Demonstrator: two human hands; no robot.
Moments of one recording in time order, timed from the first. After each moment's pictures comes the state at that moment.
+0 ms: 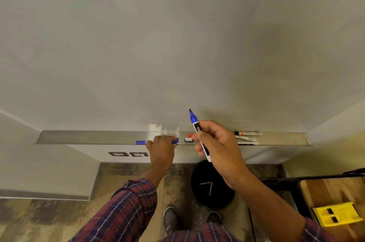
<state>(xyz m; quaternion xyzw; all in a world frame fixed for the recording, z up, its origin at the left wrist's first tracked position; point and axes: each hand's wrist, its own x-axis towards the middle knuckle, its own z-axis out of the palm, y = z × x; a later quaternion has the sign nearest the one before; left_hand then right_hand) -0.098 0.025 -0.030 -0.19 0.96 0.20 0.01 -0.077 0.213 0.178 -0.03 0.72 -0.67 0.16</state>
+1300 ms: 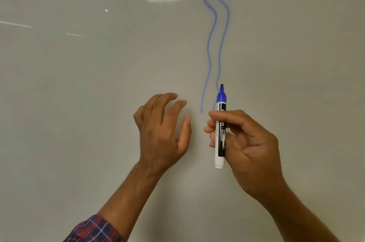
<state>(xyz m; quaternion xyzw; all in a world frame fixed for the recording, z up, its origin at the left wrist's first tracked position) -0.188 0.043 0.429 0.11 0.74 0.07 -0.66 -0.166 0.244 0.433 -0.44 0.57 -0.65 -0.24</state>
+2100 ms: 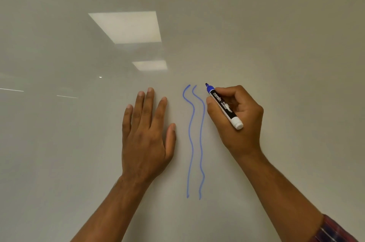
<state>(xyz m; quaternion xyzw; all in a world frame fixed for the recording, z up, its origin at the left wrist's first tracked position) -0.233 0.040 0.588 0.06 0.72 -0.03 -0.69 -0.234 0.248 0.625 -0.34 0.51 -0.58 -0.53</state>
